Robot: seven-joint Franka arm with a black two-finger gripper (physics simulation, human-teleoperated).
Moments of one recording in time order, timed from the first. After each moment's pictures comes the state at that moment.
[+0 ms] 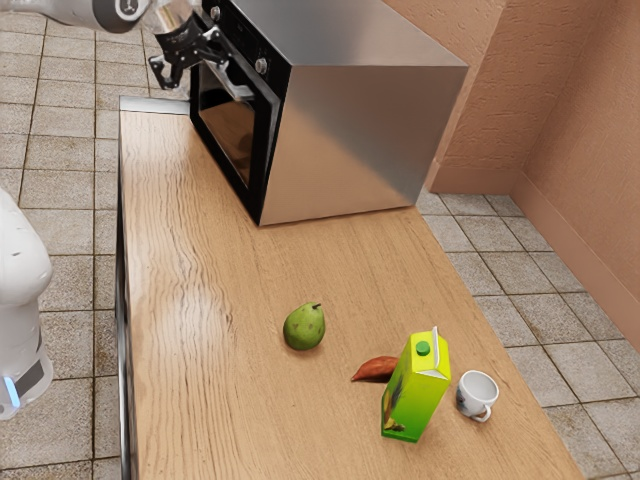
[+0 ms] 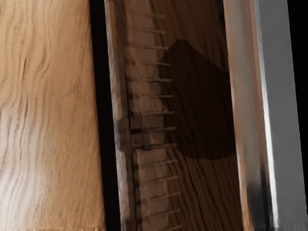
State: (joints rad) arm 0.44 -0.74 0.29 -2.45 -0.05 2.24 -0.98
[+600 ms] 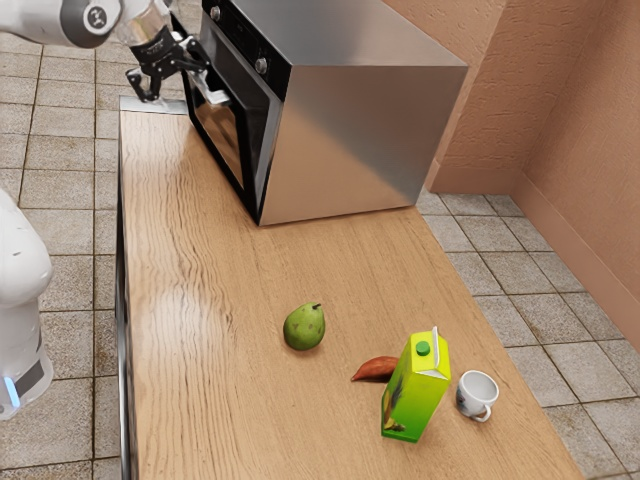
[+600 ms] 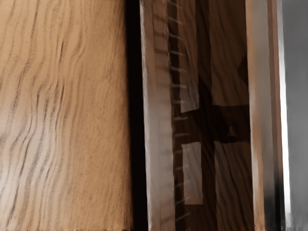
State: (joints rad) arm 0.46 -0.89 0.34 -2.58 -0.04 2.26 -0.98
